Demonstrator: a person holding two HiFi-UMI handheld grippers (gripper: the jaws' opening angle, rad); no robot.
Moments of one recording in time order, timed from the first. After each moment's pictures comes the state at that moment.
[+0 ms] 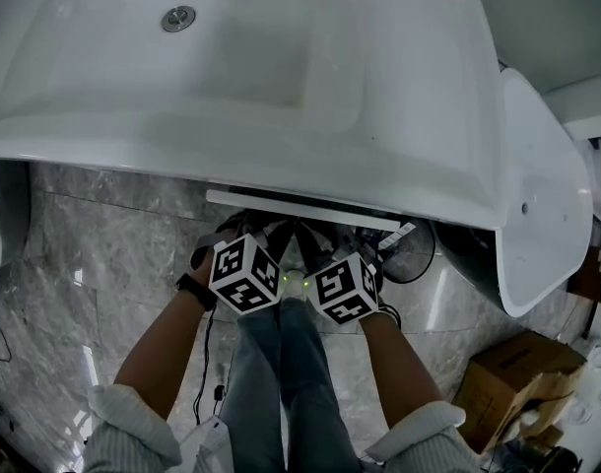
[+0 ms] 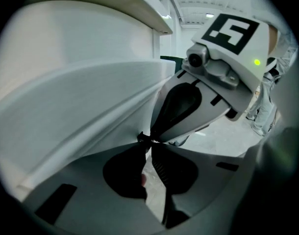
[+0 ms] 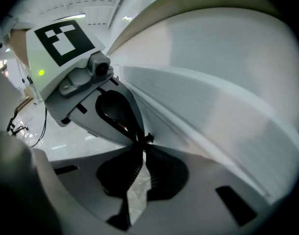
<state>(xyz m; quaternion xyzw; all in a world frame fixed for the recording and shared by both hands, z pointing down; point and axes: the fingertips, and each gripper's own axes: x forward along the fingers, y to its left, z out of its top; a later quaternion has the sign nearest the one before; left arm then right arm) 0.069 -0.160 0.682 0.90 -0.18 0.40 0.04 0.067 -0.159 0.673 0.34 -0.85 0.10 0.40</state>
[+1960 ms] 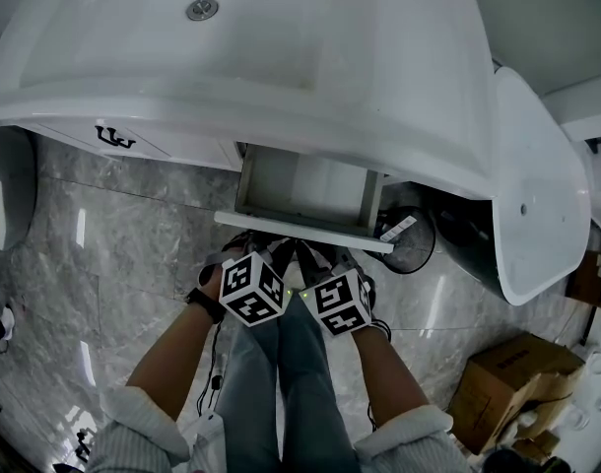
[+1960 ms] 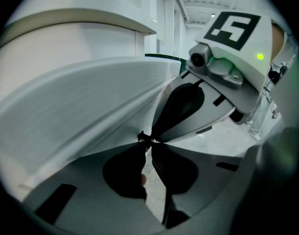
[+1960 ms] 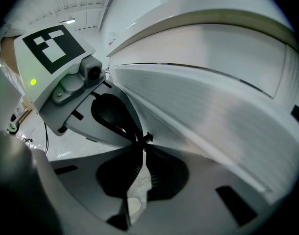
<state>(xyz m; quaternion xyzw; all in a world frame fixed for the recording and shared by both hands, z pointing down) 0.055 -0.083 0.688 0.89 -0.19 0.41 0.08 0.056 -0.083 0.678 0.35 -0.84 0.16 0.39</state>
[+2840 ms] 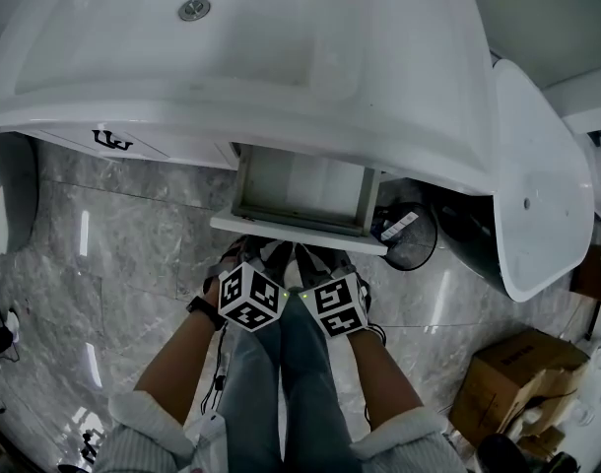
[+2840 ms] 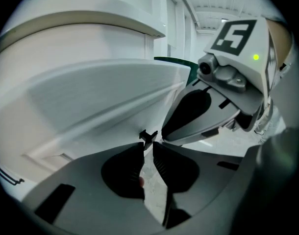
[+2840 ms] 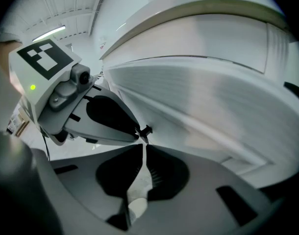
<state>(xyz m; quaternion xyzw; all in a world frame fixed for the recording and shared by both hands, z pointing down) 0.050 -0.082 0.698 0.89 -0.26 0.37 0.09 0.062 -0.072 0.695 0.38 -0.83 0.20 0.36</state>
